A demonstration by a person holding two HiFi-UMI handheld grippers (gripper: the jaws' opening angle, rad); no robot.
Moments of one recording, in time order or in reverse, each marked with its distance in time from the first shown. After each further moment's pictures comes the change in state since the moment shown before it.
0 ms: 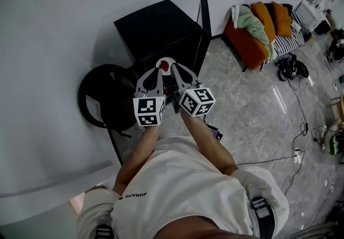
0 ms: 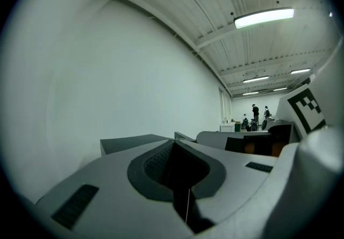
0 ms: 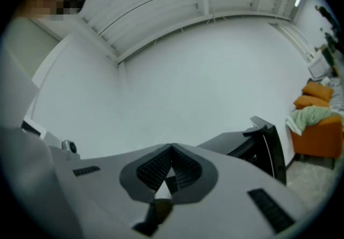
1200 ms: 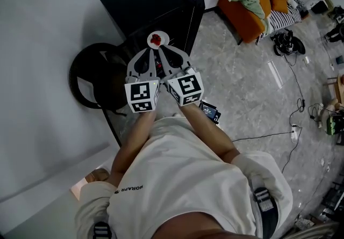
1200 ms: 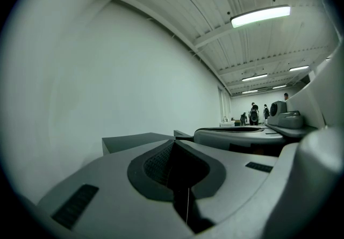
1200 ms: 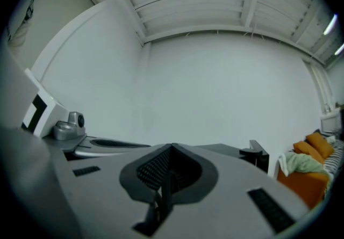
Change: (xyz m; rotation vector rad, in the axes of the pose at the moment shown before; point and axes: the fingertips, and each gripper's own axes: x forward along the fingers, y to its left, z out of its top) left arm -0.027 -0.016 -0.004 0.022 0.013 0.009; right arm -0.028 0.043 -0.004 -0.374 0.080 -0.009
